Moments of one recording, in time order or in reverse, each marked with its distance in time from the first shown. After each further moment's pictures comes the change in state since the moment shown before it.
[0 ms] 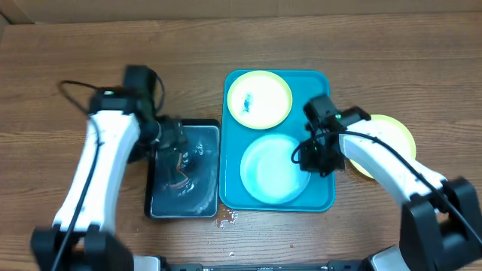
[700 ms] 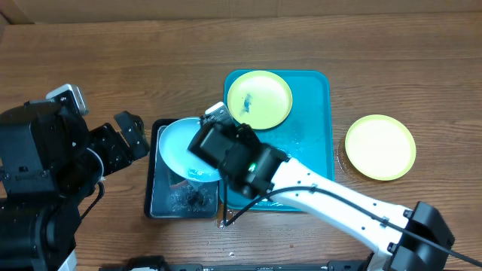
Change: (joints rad) left arm 0.095 -0.479 0.370 -0.161 0.040 0.010; right arm 0.625 0.050 0.330 0.237 0.637 -0.066
